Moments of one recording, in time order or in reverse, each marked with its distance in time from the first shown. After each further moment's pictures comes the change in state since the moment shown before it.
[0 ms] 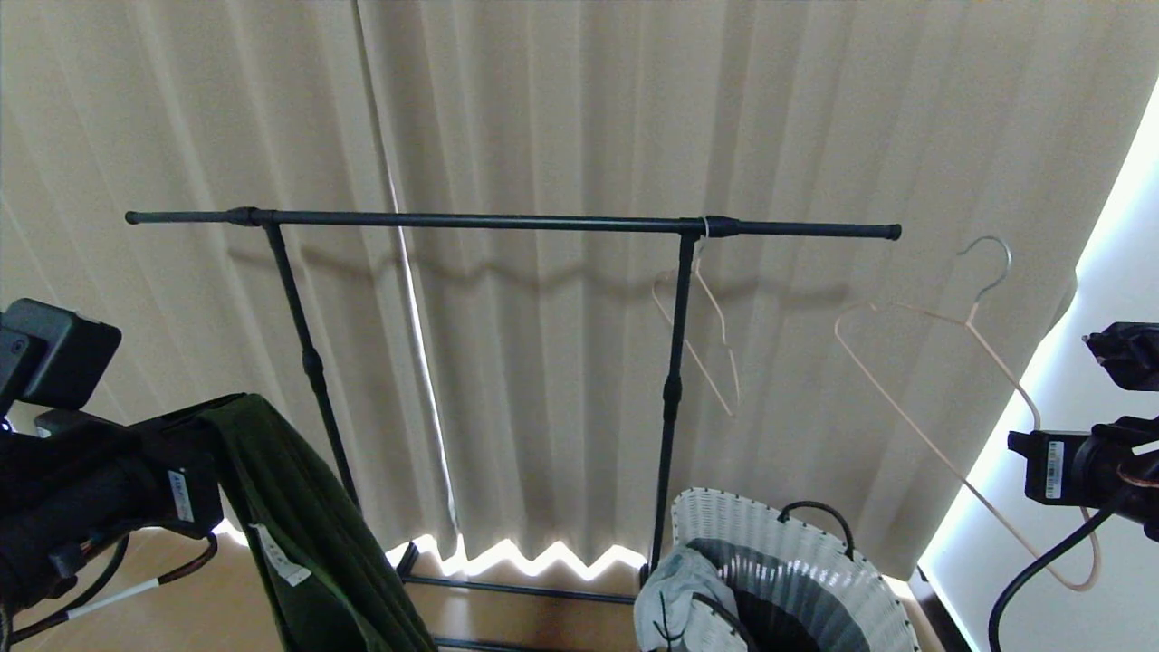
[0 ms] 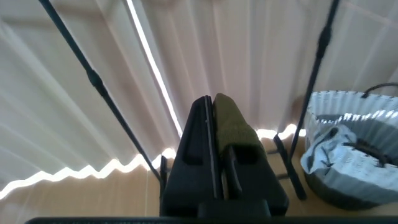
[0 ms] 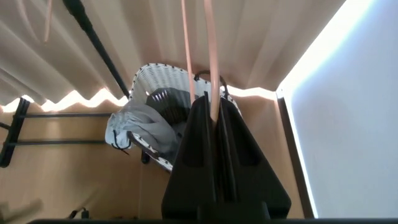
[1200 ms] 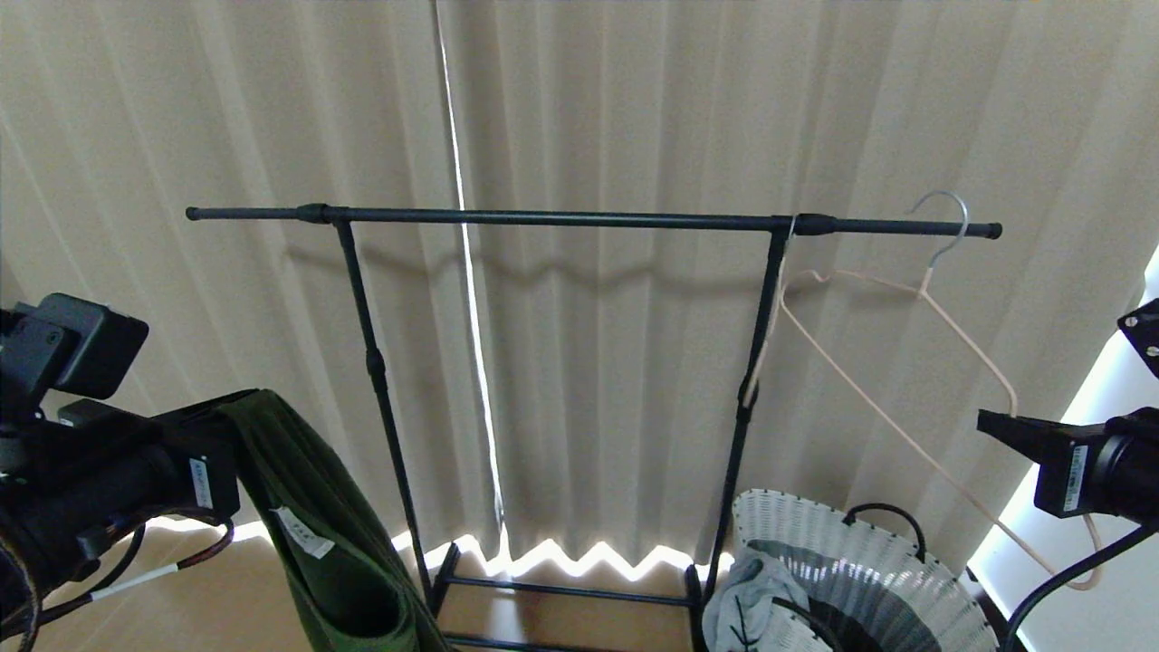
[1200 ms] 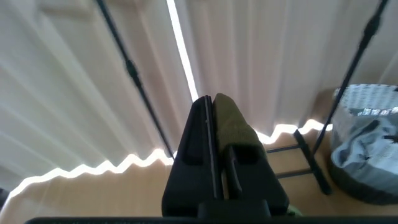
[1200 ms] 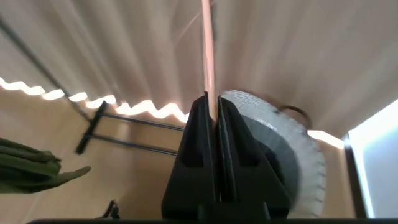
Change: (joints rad) left arm 0.001 0.046 -0.017 -0.018 0.000 -0.001; right arm 0.170 -0.154 0.011 0.003 0.118 -0.001
